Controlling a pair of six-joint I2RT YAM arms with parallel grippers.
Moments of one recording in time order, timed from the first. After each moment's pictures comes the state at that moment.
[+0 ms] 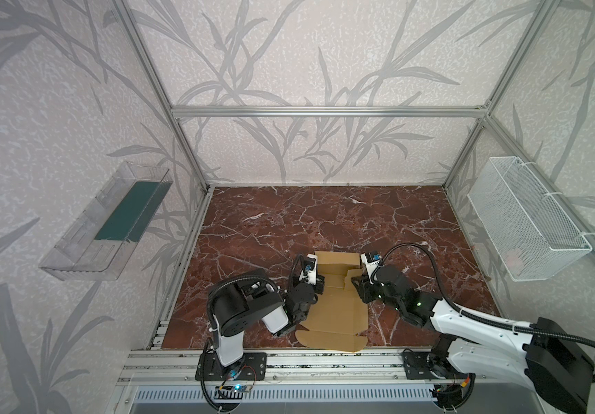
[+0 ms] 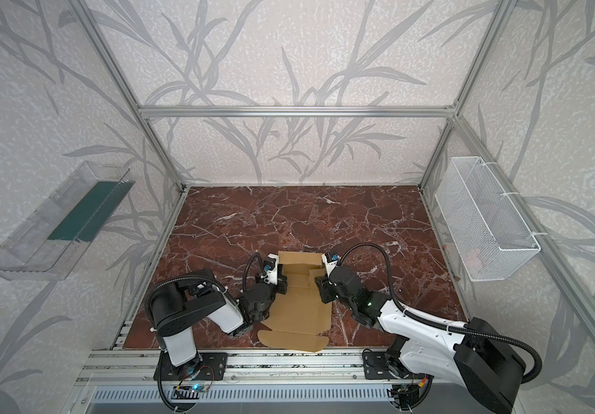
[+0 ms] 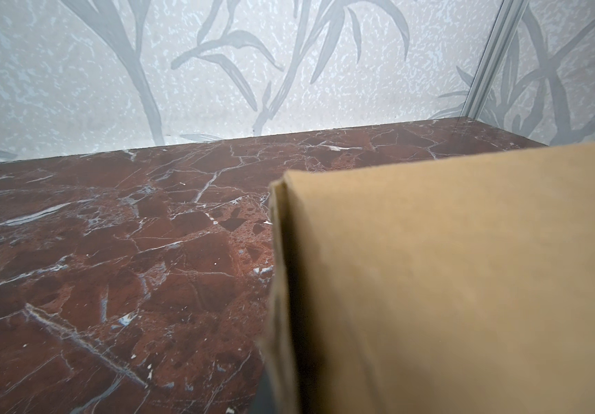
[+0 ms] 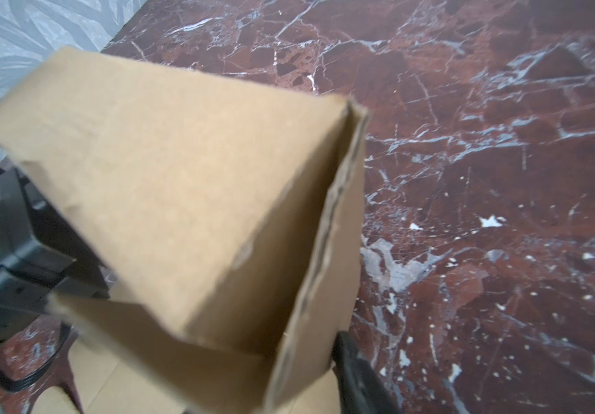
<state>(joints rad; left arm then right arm) -0.98 1.84 0.35 1.32 -0.70 -0.13 0.83 1.09 0.41 0.07 0.14 0.44</state>
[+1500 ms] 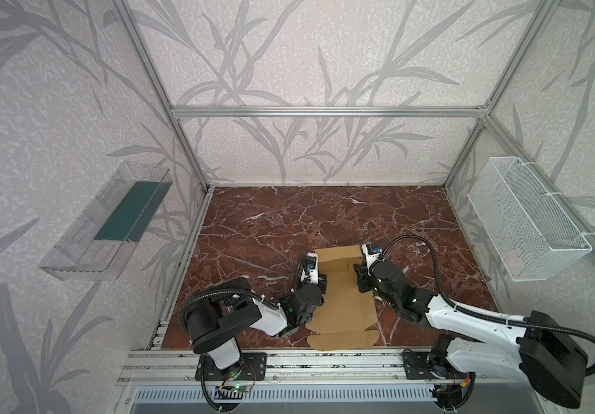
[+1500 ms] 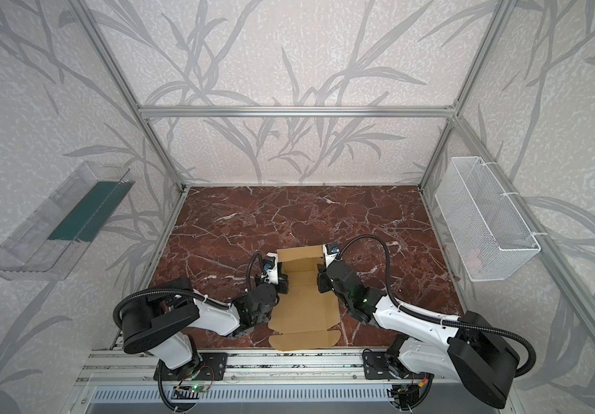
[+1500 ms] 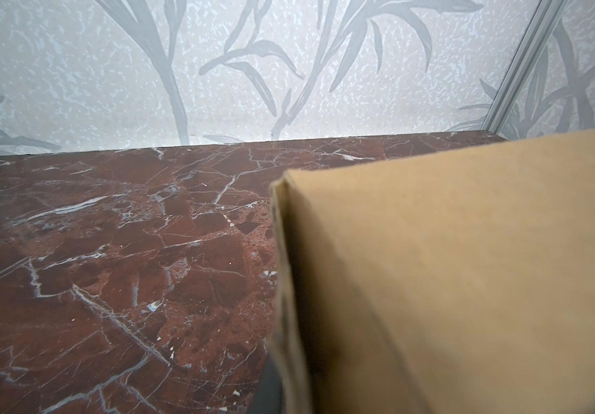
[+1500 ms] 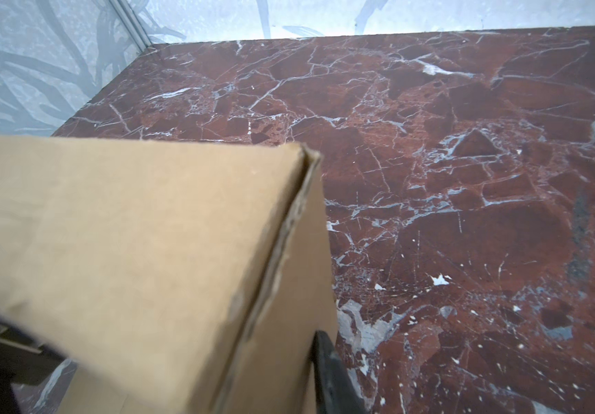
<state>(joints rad) -1.06 1.66 0.40 1.02 -0.84 -0.24 0.84 1.15 0.47 0.16 0.29 0.43</state>
